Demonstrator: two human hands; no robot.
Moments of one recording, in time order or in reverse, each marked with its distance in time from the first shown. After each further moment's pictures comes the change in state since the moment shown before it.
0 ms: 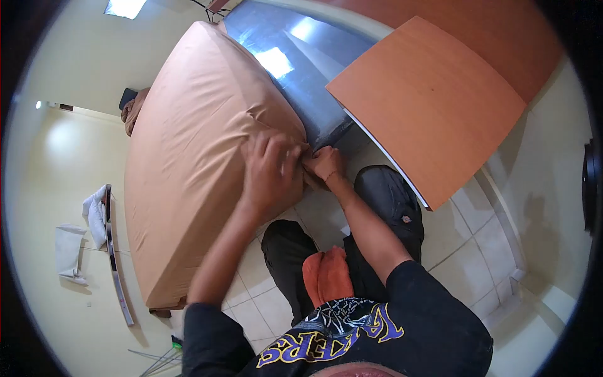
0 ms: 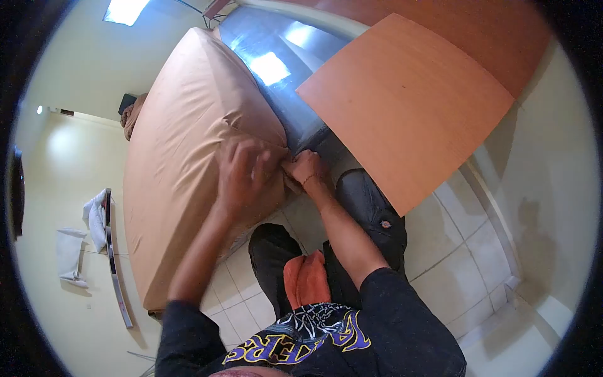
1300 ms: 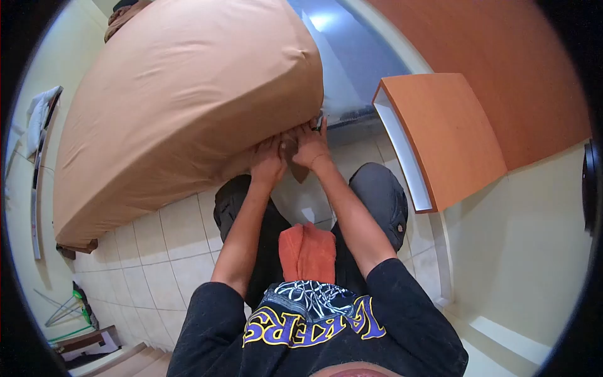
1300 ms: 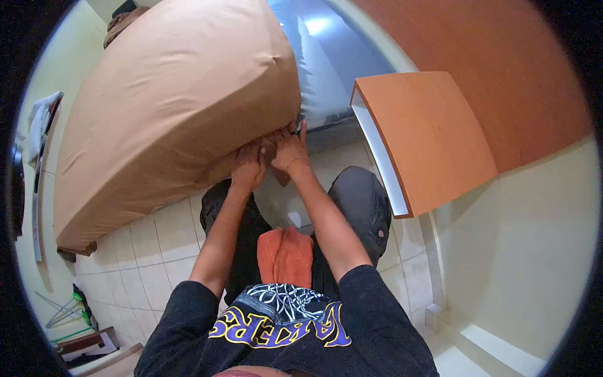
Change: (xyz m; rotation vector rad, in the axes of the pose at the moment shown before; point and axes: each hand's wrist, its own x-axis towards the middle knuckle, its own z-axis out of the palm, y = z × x) left_hand -0.145 -0.085 0.152 0.027 0.036 -0.520; right_hand -0.035 -0.032 0.007 -0.886 -0.317 -0.577
